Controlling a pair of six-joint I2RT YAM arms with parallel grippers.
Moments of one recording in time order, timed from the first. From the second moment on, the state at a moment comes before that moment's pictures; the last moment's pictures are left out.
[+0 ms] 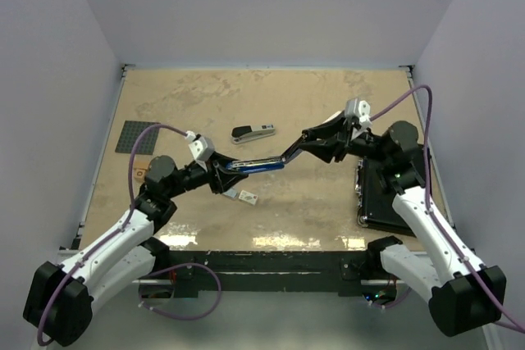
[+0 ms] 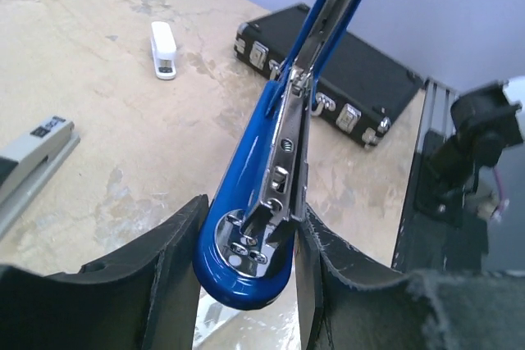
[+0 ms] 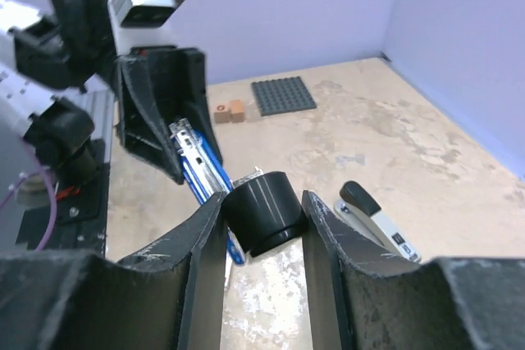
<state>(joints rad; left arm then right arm) -0.47 0.84 0.39 0.44 0.62 -0.23 0.27 0.94 0.76 0.35 -1.00 0.12</state>
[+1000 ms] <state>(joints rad) -0.51 0.97 0.38 0.68 0.44 -0.40 0.17 1.07 0.62 1.23 -0.73 0.83</state>
